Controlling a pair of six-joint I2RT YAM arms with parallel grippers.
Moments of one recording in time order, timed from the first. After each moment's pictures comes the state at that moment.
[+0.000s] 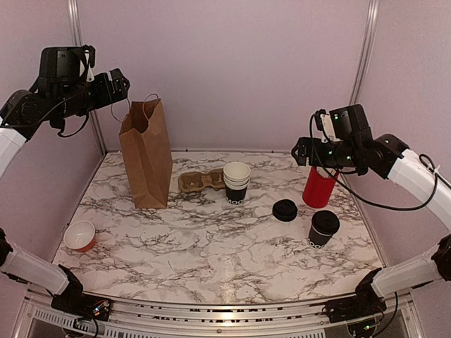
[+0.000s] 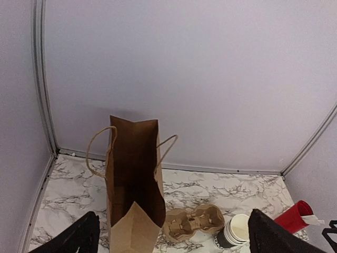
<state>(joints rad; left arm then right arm) -0.60 1.31 1.79 -0.76 -0.44 -0.40 0.56 1.23 1.29 -0.67 0.22 0.38</state>
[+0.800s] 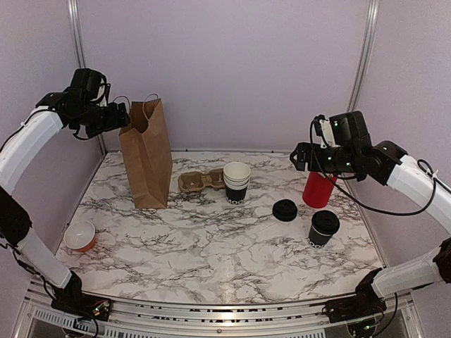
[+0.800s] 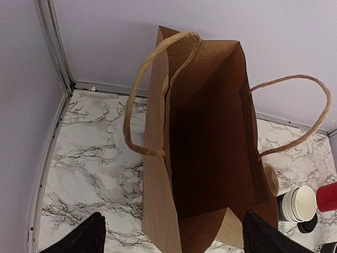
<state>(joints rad) -0.24 1.54 1.75 -0.87 -0.11 -0.35 0.56 1.21 1.22 -0.61 0.19 0.39</state>
